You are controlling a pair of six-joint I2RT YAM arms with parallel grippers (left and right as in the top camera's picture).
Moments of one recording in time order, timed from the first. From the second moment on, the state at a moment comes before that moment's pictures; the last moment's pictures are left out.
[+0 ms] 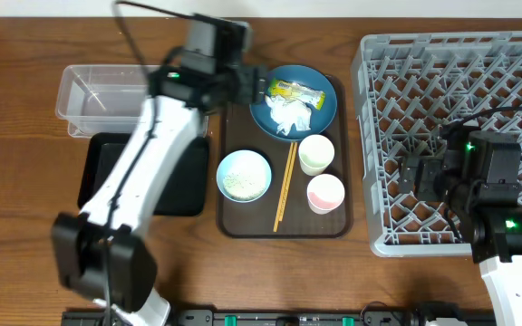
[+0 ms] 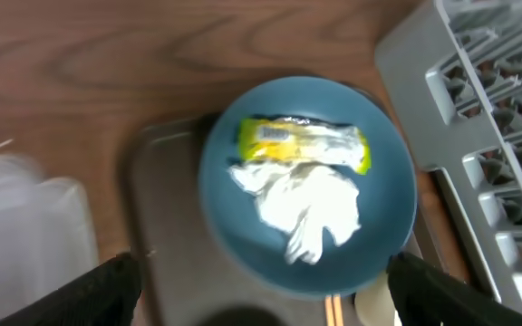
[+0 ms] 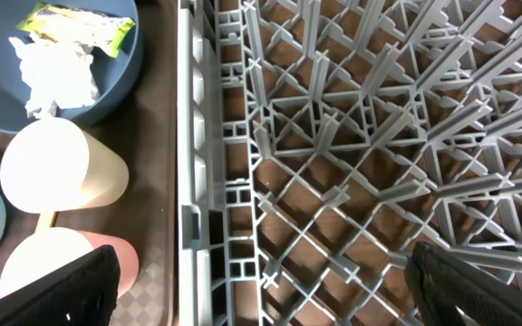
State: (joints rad) left arm -0.35 1.78 1.59 -0.67 0.14 -0.17; right arm 0.00 0.99 0.93 -0.81 -0.05 0.11
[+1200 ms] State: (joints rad) left arm -0.50 2.12 1.60 -0.61 0.07 -0.14; right arm 0.00 0.99 0.93 -0.84 -0.05 0.12
